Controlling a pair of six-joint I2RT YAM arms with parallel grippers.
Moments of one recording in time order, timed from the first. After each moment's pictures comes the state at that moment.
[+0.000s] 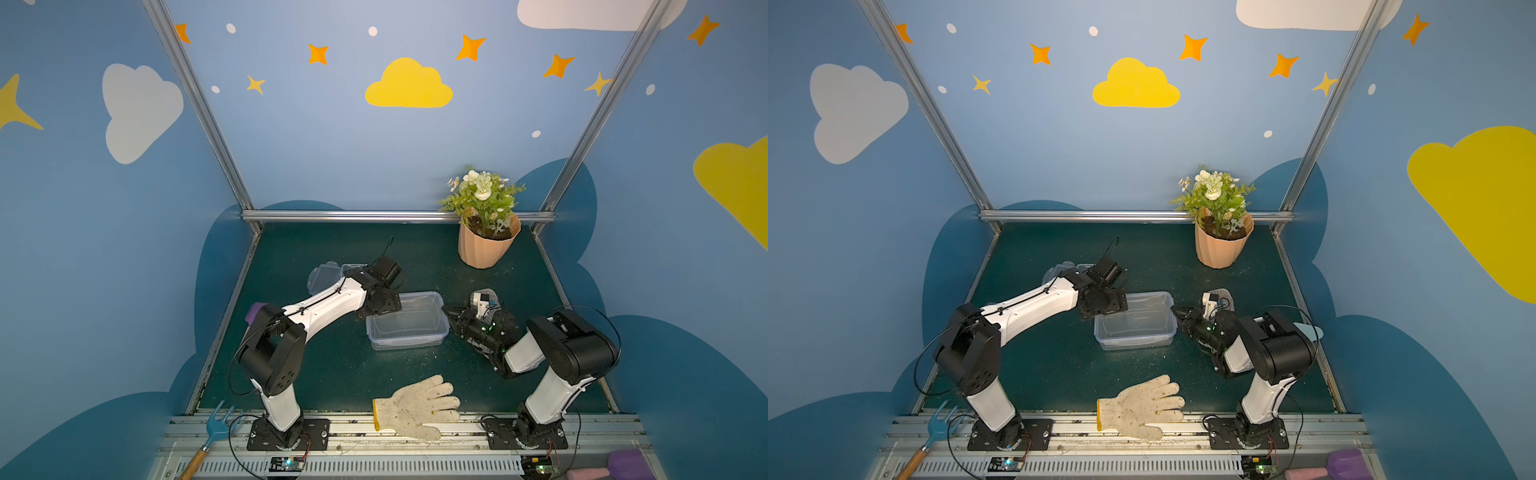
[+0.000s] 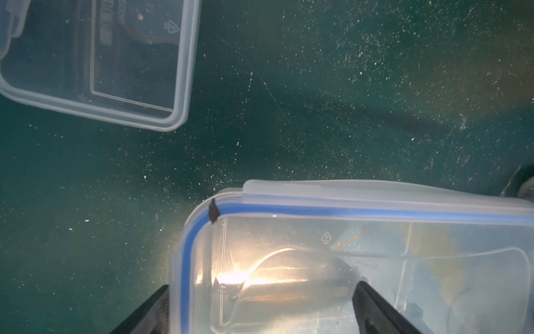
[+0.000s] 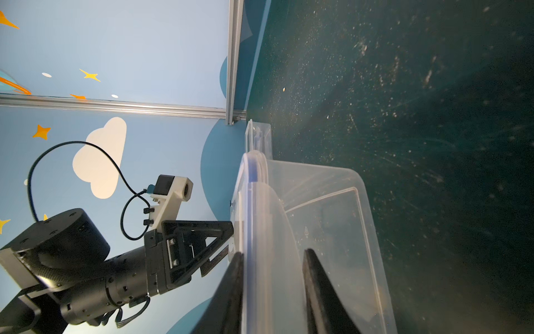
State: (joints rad) left arm -0.65 1.76 1.31 -0.79 -0.07 -0.87; right arm 0.34 1.75 0.23 1.30 -0.56 1.32
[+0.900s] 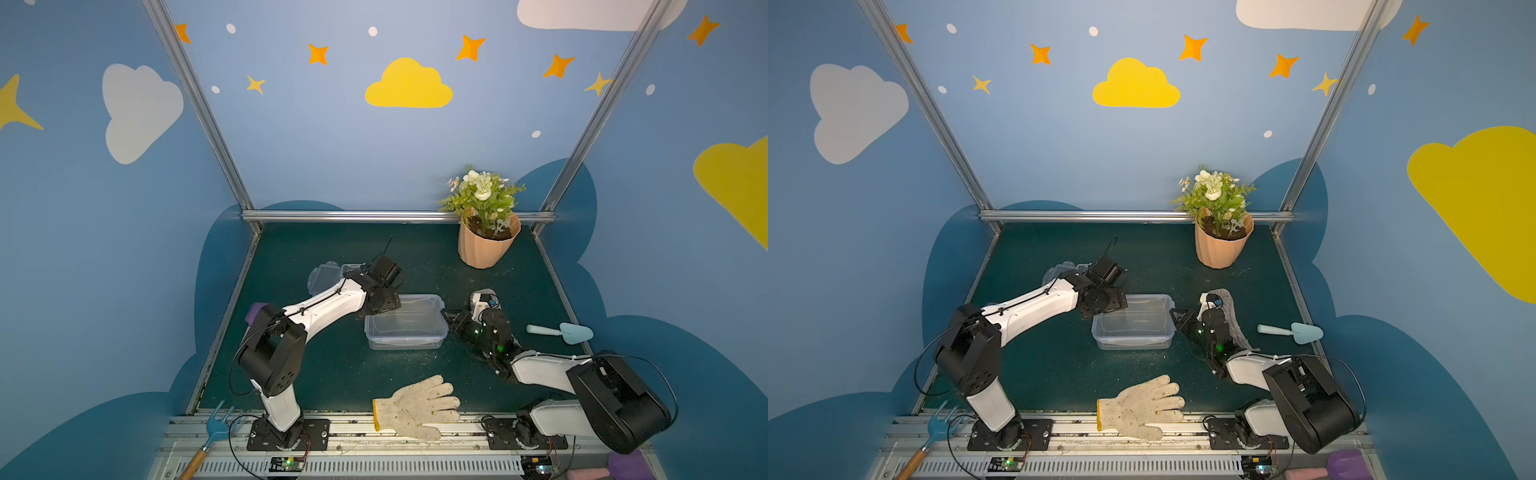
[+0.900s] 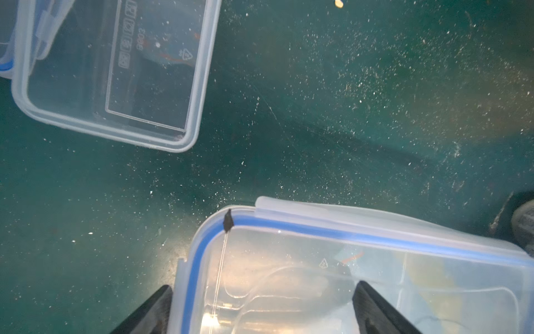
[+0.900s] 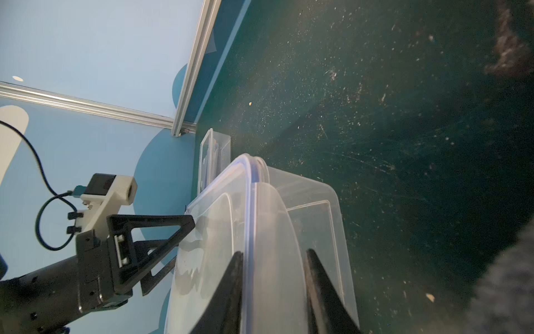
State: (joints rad) left arm -0.65 1.76 1.29 -0.74 -0.12 -0.90; right arm 0.52 1.35 0.27 0.67 -0.18 1.08
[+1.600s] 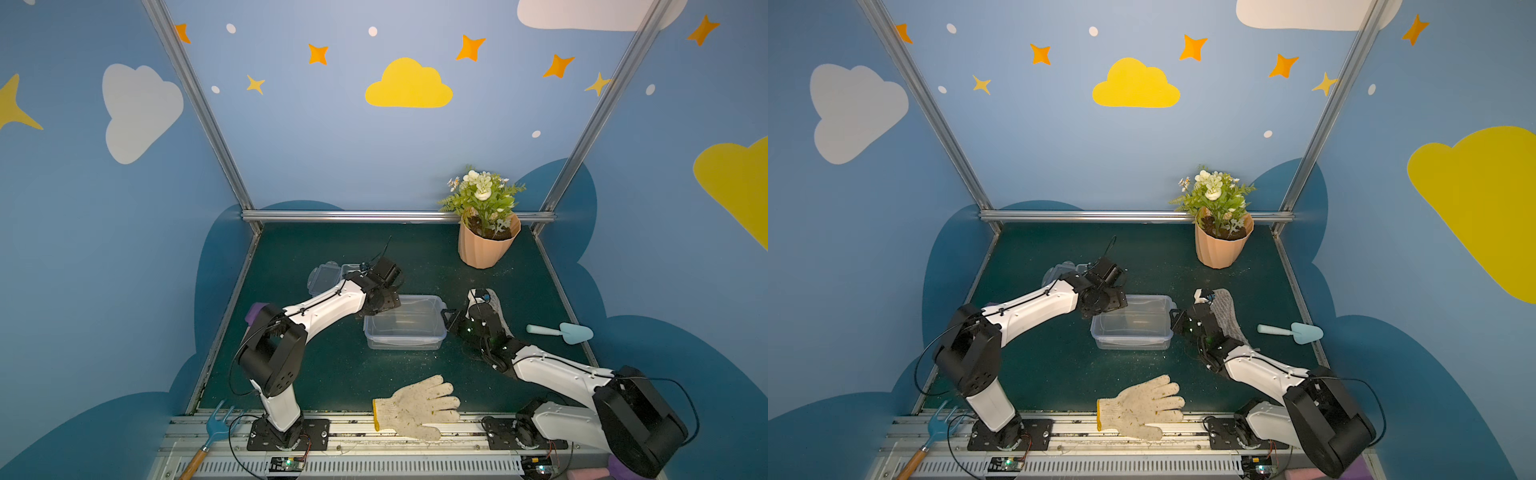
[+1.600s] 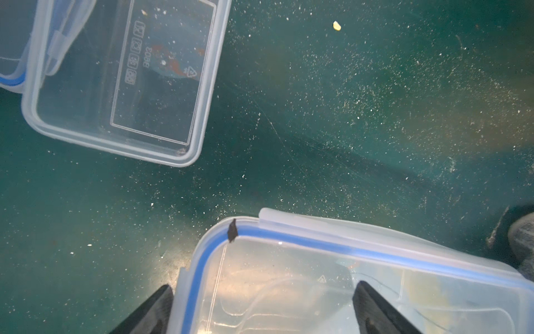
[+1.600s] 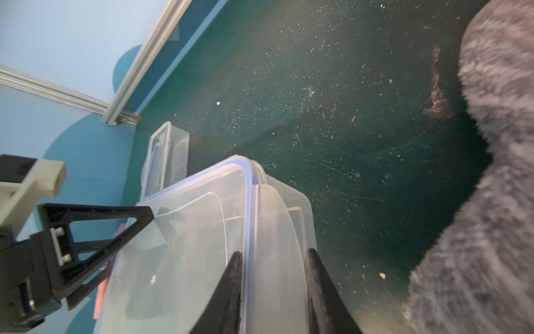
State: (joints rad) left arm -0.65 1.76 1.27 -0.69 -0.16 -0.91; right arm 0.65 1.22 0.43 0.21 0.08 0.91
